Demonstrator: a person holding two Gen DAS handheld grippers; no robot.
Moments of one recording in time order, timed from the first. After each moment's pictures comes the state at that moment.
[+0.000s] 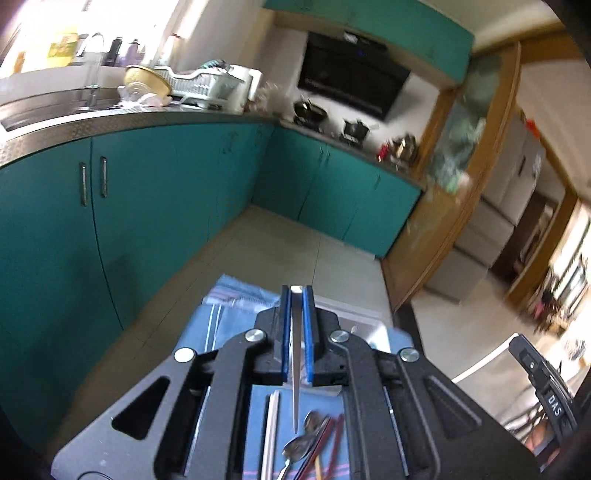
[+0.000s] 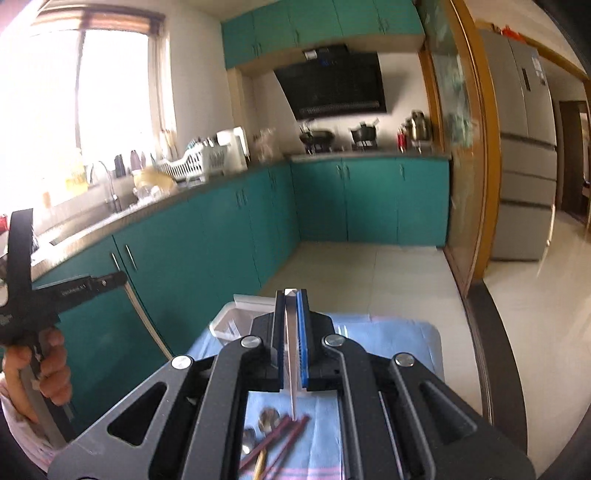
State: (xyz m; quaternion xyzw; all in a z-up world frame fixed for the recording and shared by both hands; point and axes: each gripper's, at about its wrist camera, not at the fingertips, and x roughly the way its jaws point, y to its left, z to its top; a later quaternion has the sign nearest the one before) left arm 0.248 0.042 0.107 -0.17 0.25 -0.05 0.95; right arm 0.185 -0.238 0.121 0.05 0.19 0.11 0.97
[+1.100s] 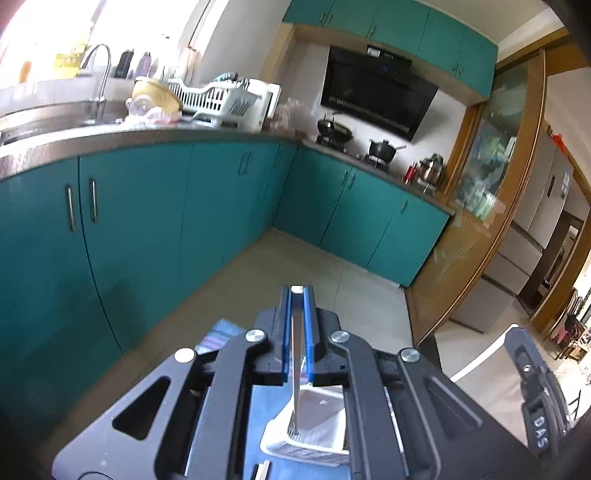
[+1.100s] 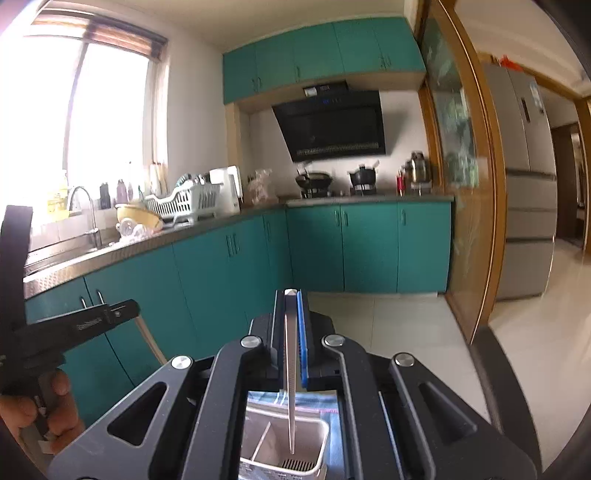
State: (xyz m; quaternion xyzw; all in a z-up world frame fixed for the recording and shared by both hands) left arm 0.346 0.013 0.105 -0.16 0.22 0.01 0.96; right arm 0.303 -0.207 0.107 0.05 0.12 0.08 0.99
